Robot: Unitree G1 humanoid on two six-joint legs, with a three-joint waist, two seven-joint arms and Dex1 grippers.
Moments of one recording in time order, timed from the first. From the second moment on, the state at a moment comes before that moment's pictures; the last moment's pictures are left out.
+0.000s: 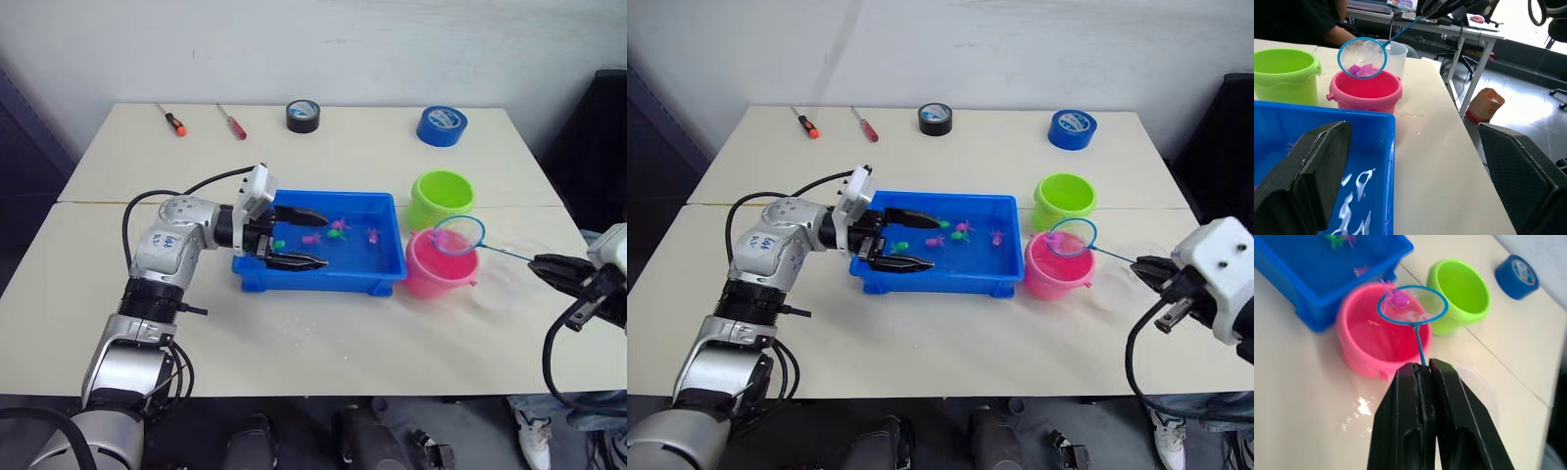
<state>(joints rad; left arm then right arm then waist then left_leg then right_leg) -0.83 0.47 -0.11 0.28 -0.39 0.40 -1.33 0.23 -0.95 -0.75 -0.73 0.25 0.70 0.92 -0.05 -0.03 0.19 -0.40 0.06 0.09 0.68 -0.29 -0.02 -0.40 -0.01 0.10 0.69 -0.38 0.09</state>
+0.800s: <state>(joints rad) -0.84 0.50 -0.11 0.32 -0.35 0.32 -1.33 0.34 -1.14 -0.70 -0.31 -0.38 -0.72 0.77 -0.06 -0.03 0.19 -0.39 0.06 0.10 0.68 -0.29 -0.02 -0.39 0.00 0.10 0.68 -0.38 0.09</state>
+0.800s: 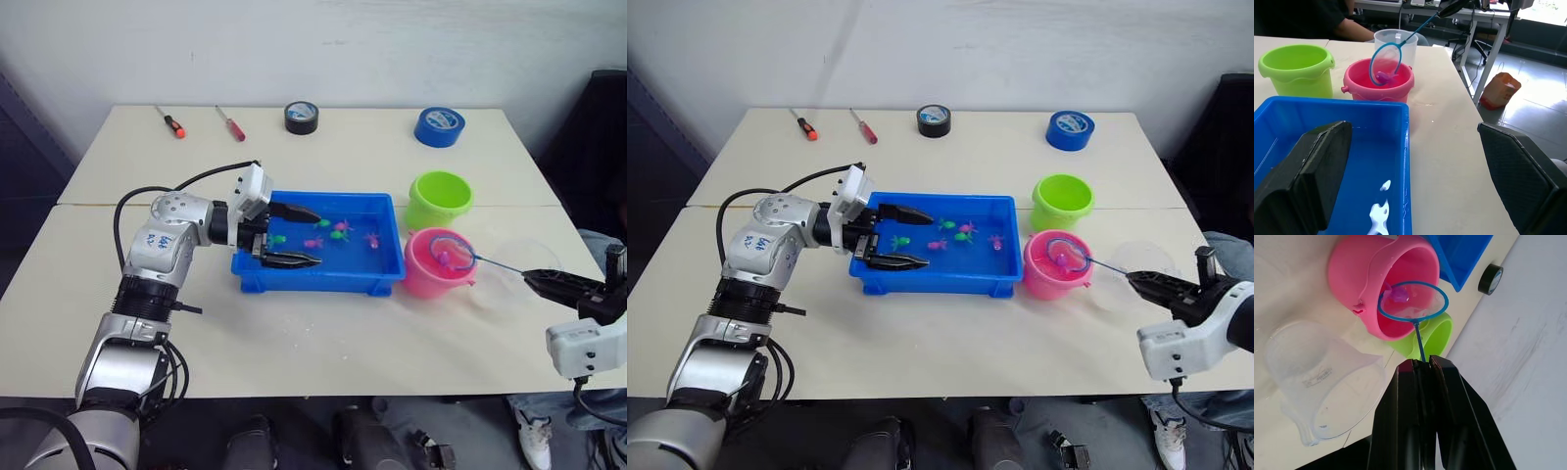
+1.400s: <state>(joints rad) -0.84 0.50 -0.11 0.33 -0.33 0.27 -1.31 0.20 -1.20 -0.63 -0.20 -0.39 -0.74 0.77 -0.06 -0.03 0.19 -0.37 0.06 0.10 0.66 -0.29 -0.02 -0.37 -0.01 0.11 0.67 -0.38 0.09</state>
